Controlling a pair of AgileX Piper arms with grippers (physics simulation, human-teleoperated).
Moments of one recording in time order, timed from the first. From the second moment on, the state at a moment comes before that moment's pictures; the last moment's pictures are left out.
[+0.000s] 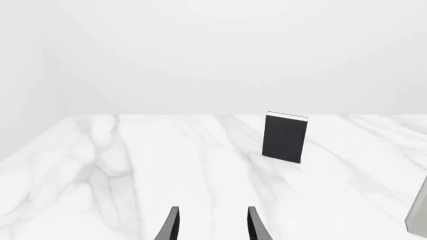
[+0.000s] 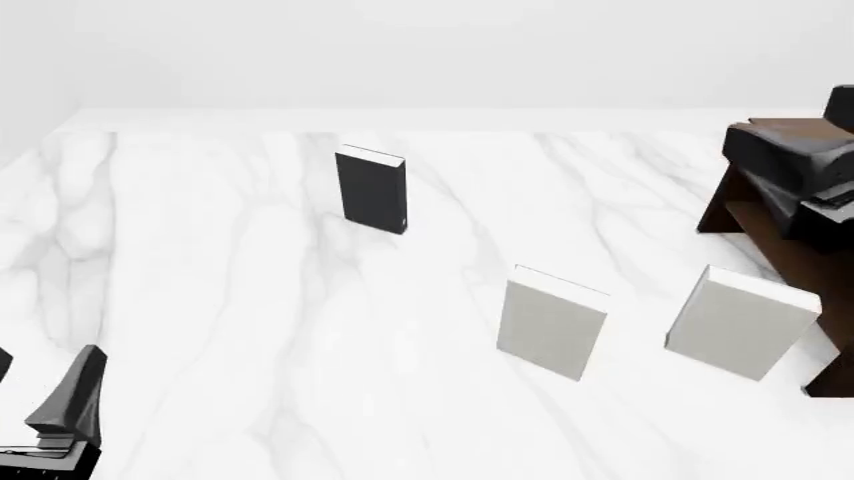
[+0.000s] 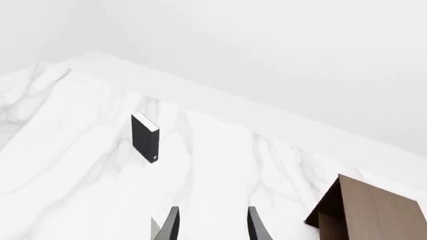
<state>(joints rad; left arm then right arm) 0.00 0.00 0.00 0.00 0.00 0.31 0.65 -0.88 0.42 -0.18</state>
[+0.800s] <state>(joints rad) 0.00 0.00 0.00 0.00 0.00 0.39 1.02 -0.88 0.16 -0.17</state>
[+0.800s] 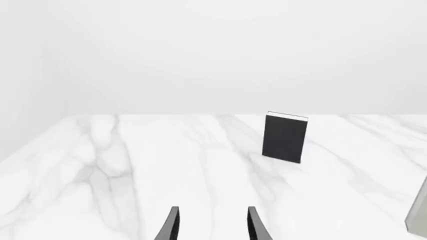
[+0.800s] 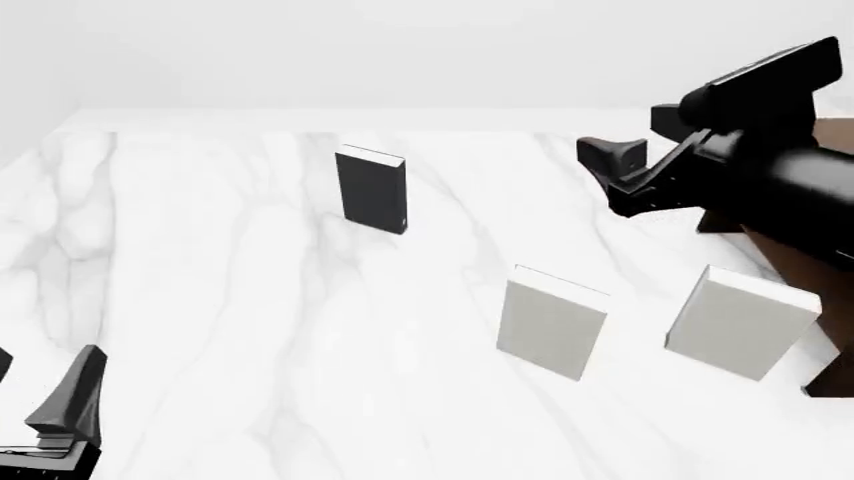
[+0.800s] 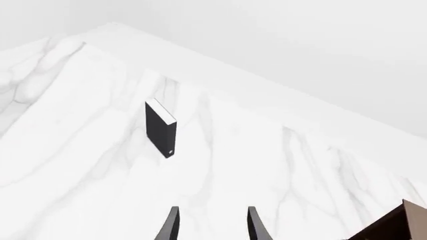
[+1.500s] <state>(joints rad) 0.00 0.00 0.00 0.00 0.00 0.43 1.24 -0.89 -0.03 -0.13</state>
